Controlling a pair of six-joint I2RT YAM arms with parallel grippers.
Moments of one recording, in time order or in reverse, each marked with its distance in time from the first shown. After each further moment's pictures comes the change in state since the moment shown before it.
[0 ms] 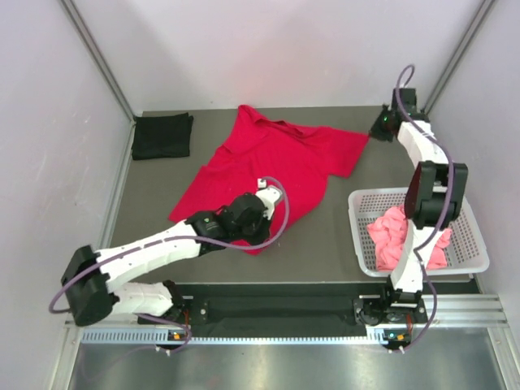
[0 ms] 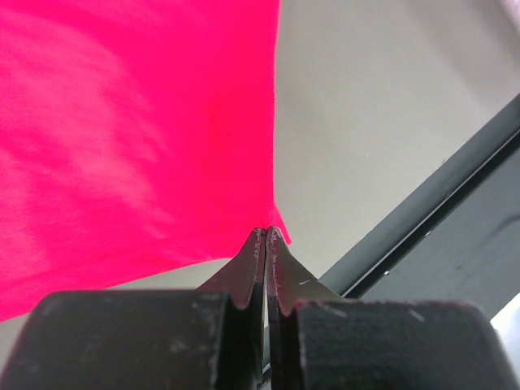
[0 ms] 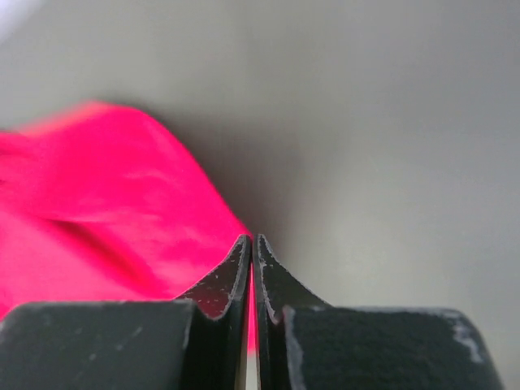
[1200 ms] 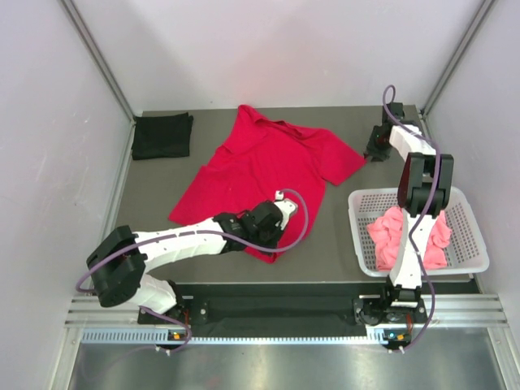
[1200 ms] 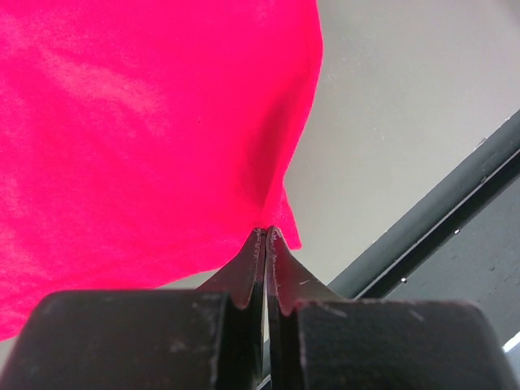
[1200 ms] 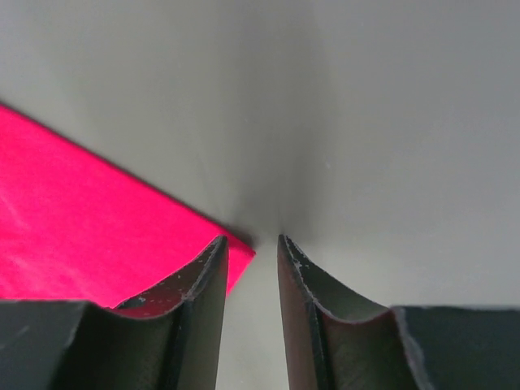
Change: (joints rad) left arm -0.043 0.174 0.008 0.043 0.013 0.001; right arm -0.005 0.164 0.097 -0.129 0.053 -0.111
